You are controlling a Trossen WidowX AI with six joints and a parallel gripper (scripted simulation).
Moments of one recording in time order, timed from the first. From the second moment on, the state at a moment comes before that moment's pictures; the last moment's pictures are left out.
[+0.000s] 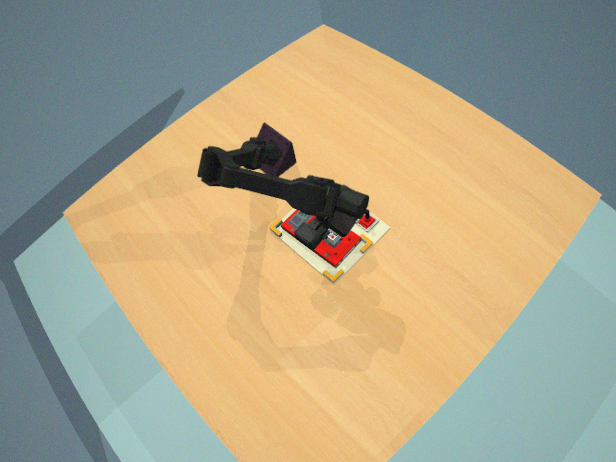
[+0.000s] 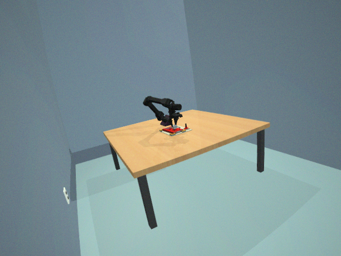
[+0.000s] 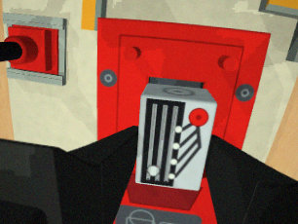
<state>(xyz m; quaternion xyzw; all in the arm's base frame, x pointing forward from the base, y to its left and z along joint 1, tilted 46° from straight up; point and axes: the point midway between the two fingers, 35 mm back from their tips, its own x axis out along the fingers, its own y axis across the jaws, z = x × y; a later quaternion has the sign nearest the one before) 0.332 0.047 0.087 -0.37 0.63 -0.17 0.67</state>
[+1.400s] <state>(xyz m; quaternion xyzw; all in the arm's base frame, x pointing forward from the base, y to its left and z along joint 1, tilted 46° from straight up) 0.333 0.040 0.080 -0.36 0.62 -0.18 0.67</state>
